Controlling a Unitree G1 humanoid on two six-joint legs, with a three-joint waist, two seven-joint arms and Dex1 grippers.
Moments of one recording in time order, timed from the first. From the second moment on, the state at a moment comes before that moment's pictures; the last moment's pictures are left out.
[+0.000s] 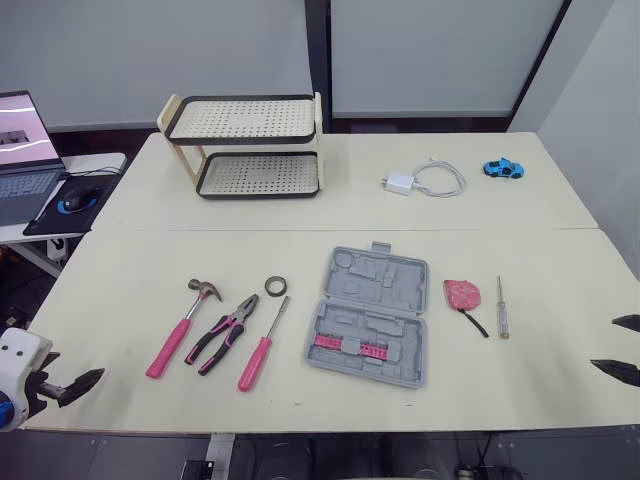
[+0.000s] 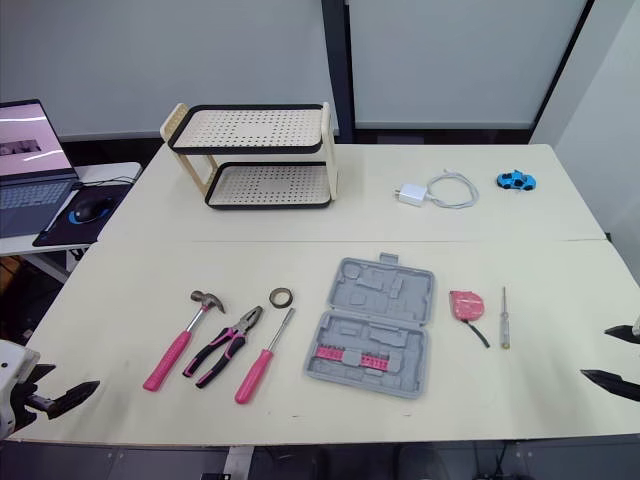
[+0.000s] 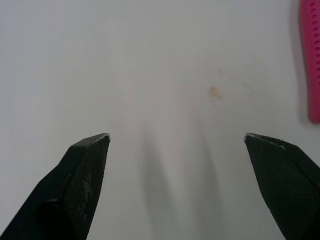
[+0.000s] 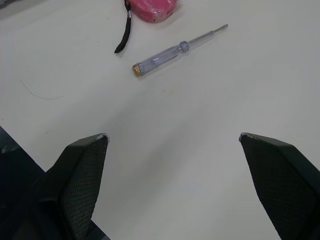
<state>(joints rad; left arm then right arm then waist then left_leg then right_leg) 0.23 0.94 0.53 0.48 -0.23 0.12 -0.91 0.38 -1.10 -0.64 0.02 0.28 0.25 1.26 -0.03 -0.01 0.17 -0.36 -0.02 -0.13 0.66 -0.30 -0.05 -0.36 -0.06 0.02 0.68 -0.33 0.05</state>
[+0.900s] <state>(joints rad) 0.14 0.95 0.53 0.59 -0.24 0.08 -0.98 0.37 -1.09 -0.63 0.02 0.26 0.25 1.23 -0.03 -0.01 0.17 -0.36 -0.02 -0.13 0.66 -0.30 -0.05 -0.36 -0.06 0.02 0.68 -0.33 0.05</state>
